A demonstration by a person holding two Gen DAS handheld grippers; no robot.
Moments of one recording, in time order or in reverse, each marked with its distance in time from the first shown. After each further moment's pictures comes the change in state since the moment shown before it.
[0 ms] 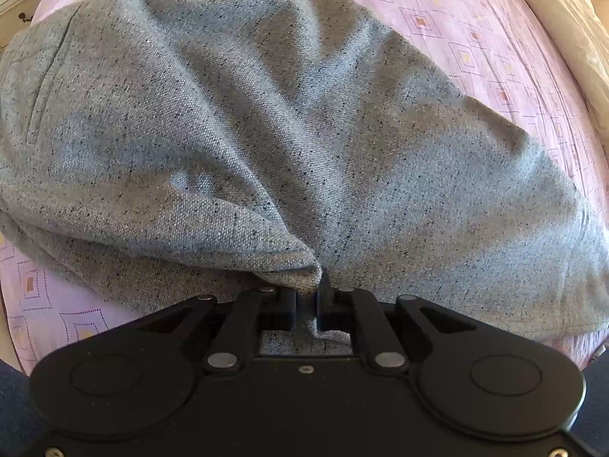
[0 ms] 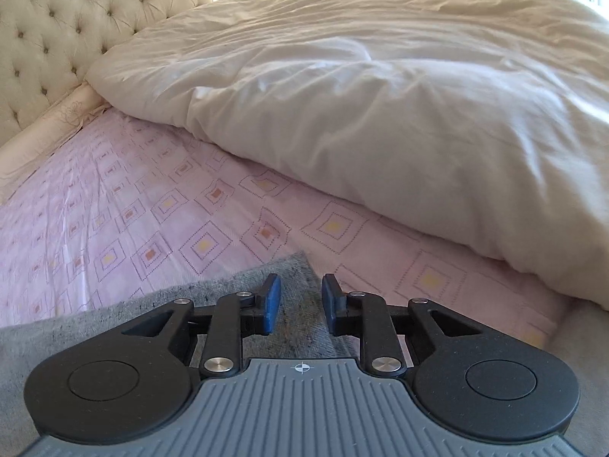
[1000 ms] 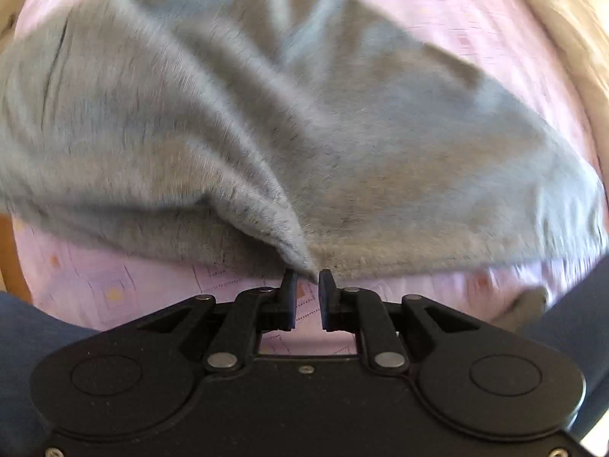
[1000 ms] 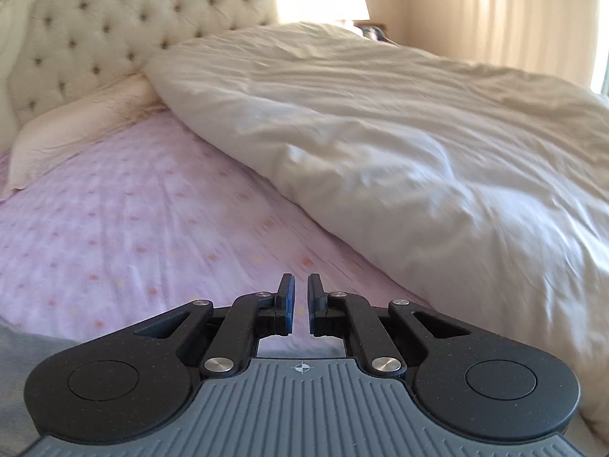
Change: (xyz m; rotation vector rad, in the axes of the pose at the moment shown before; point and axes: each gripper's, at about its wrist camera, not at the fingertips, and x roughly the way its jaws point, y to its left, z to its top) left arm -0.045 0.028 -0.032 0.175 0.089 -0.026; right arm -0.069 0.102 0.044 -0.237 -0.080 0.027
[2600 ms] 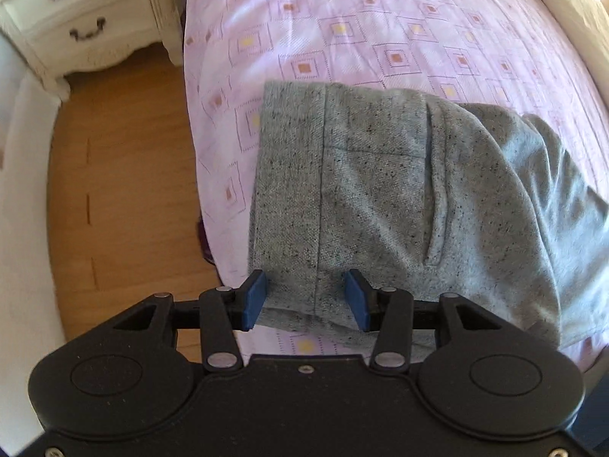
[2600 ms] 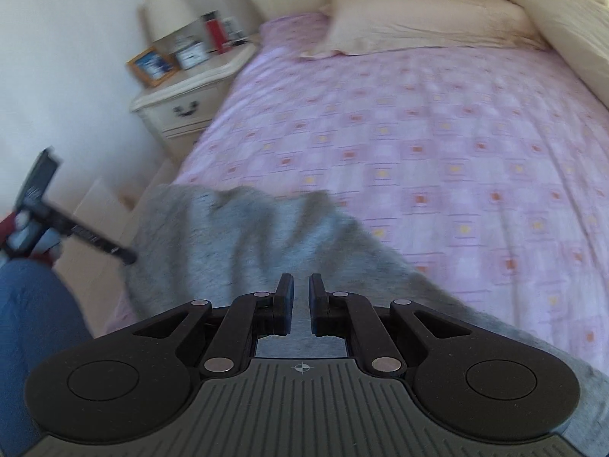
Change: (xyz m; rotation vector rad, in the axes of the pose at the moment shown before) left arm -0.039 0.238 0.046 -0.153 -0.120 0.083; right arm 0.001 0.354 -0.058 -0.463 0.283 0.735
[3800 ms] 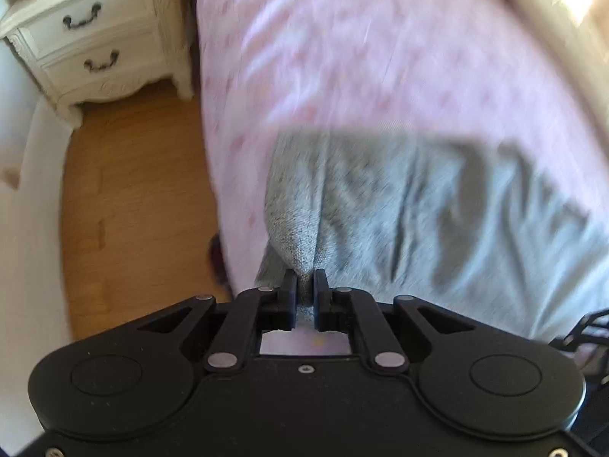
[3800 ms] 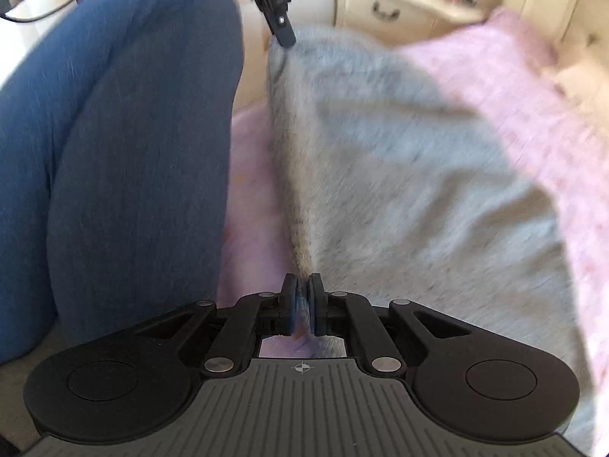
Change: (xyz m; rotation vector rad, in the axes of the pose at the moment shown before) left arm -0.049 0.012 -0.017 0.052 -0.078 0.045; right arm 0.049 0.126 -0.084 -0.678 0.263 0.111
